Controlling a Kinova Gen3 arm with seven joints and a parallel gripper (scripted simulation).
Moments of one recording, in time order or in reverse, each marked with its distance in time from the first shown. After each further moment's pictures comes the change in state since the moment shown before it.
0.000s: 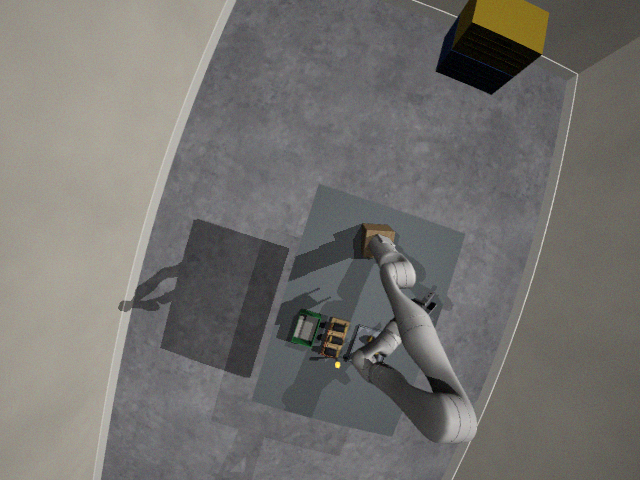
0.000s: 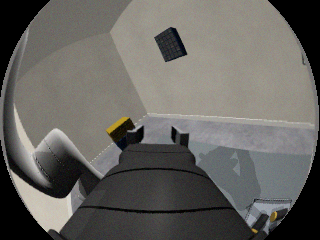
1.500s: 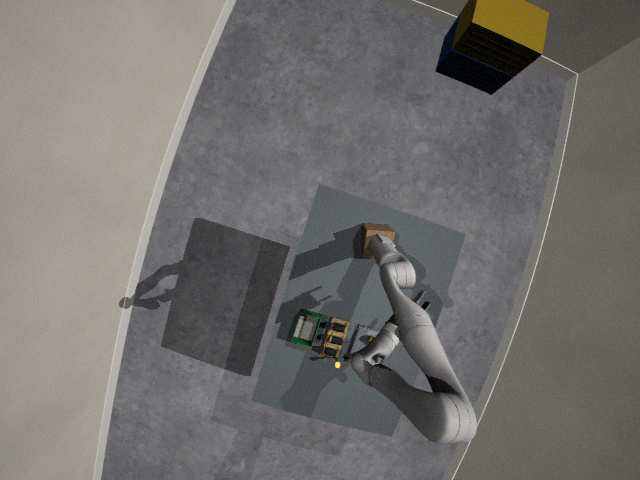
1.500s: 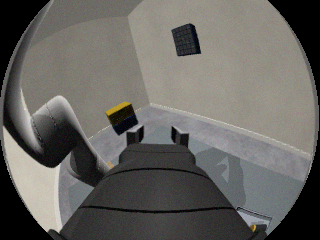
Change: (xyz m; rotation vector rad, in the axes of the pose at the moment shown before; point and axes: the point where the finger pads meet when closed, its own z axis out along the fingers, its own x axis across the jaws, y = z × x) arm 0.001 0.026 -0.007 -0.085 -0.004 -0.197
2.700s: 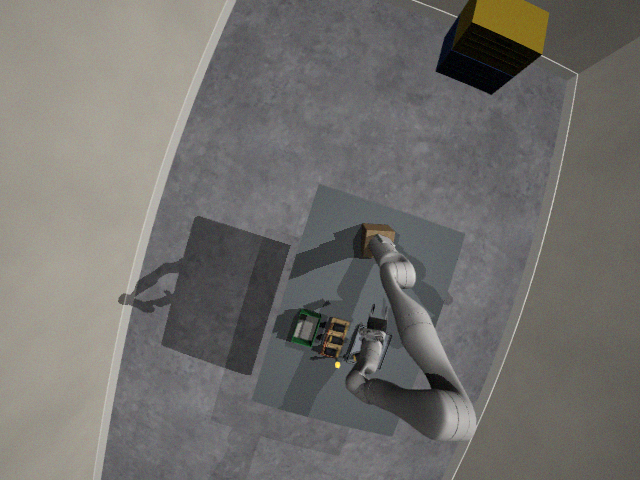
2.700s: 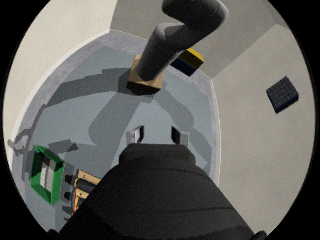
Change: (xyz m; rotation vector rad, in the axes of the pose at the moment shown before) arm 0.013 0.163 -0.087 -0.471 -0.256 -1.117
